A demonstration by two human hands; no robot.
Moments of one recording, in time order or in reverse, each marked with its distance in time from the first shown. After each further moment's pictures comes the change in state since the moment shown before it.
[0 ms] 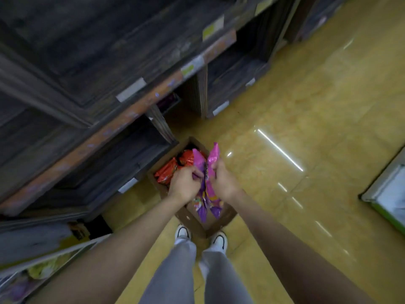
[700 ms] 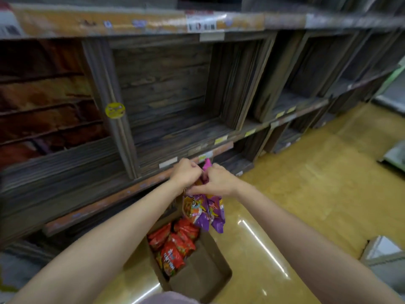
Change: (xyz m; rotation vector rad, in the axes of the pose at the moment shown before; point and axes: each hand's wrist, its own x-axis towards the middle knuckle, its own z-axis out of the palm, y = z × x) left_hand -0.105 0.096 -0.191 -0.342 0.237 0.174; right_hand -0.128 -0.202 -0.122 -0.587 -0.001 -0.443
